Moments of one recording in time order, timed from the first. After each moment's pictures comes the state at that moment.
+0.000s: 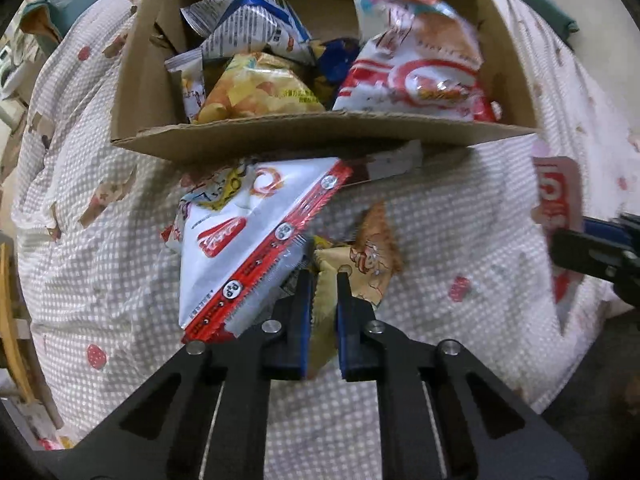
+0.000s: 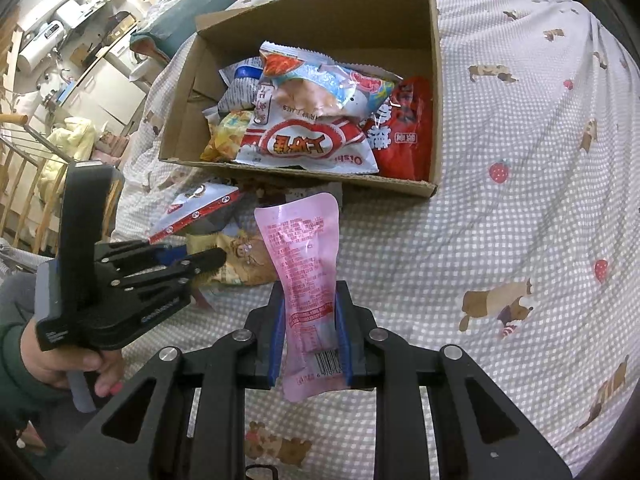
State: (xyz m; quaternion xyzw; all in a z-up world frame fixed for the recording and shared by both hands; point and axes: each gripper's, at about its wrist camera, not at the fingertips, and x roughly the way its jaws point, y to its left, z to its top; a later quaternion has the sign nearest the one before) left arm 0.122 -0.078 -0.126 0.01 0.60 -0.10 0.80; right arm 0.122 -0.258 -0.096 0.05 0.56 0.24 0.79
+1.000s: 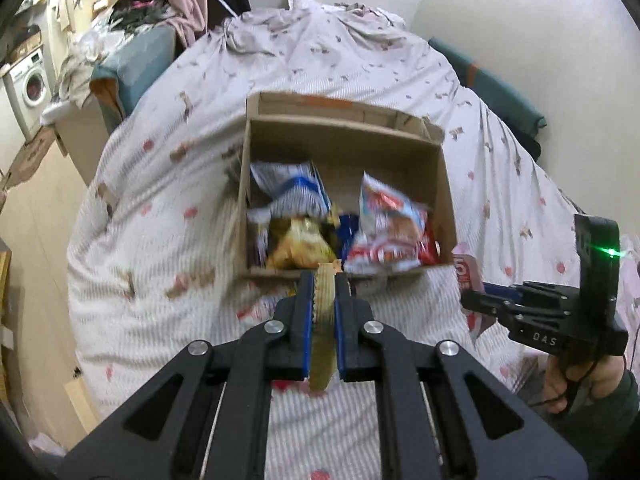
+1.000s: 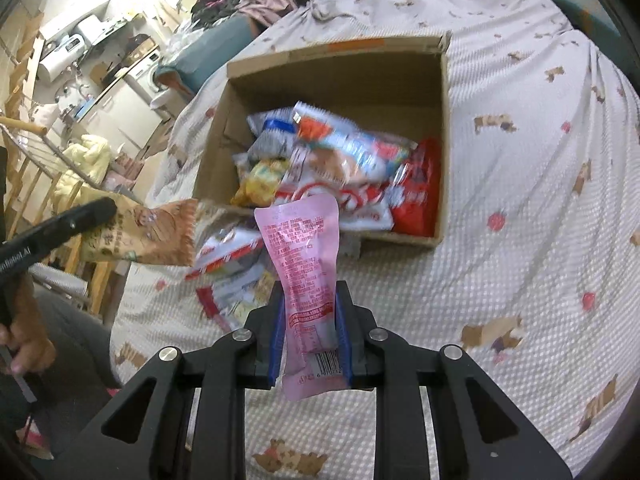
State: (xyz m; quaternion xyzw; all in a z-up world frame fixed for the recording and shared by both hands) left arm 0.111 -0.014 0.026 -0.05 0.45 -0.09 0.89; right arm 0.127 -0.261 -0.053 0.06 0.50 0.24 0.83
